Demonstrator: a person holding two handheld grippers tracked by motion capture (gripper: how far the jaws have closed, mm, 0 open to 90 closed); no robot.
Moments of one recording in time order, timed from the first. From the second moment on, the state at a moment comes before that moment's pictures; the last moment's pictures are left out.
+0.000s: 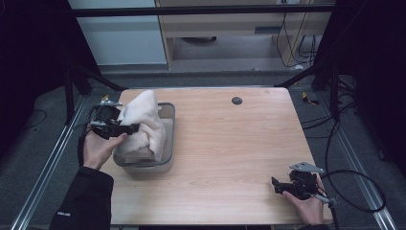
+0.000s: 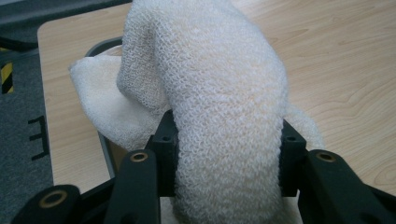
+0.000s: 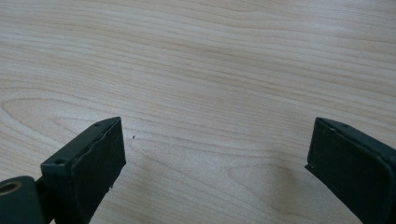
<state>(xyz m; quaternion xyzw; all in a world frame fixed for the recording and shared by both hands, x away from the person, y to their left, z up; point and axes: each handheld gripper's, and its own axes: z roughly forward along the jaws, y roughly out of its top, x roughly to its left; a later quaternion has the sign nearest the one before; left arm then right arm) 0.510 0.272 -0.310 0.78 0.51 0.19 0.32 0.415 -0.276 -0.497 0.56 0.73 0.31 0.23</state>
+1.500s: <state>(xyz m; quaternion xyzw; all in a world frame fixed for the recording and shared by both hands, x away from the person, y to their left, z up) 0.488 0.272 -0.231 0.78 0.47 0.21 0.36 0.415 -0.277 -0.496 0.56 0.73 0.31 0.23</state>
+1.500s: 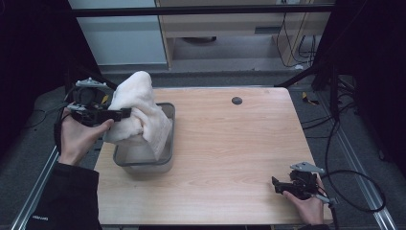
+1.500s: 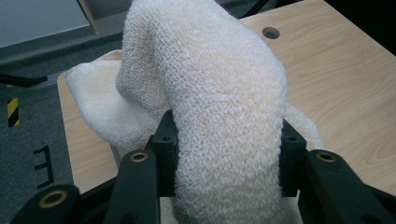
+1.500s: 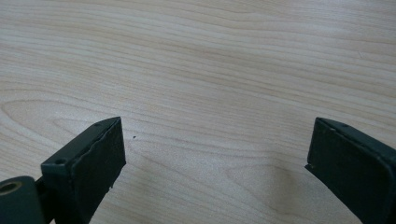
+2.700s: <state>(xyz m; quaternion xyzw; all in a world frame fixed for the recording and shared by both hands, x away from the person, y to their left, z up) 0.475 0.211 -0.206 0.81 0.41 0.19 0.38 0.414 -0.278 -0.495 0.56 0.73 0.31 0.23</state>
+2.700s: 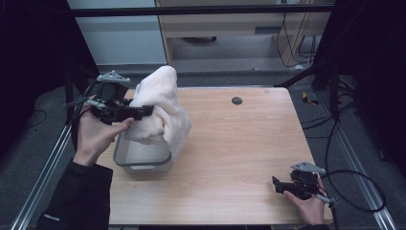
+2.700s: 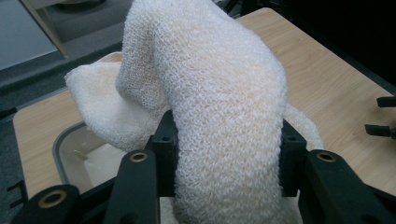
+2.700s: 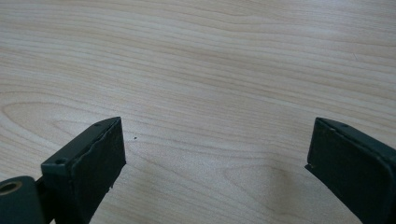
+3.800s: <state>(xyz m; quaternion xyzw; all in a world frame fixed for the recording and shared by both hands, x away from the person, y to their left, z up) 0.491 0.131 -0.227 0.83 0.36 0.16 0.38 0.414 -0.280 -0.494 0.56 0.73 0.32 0.24</state>
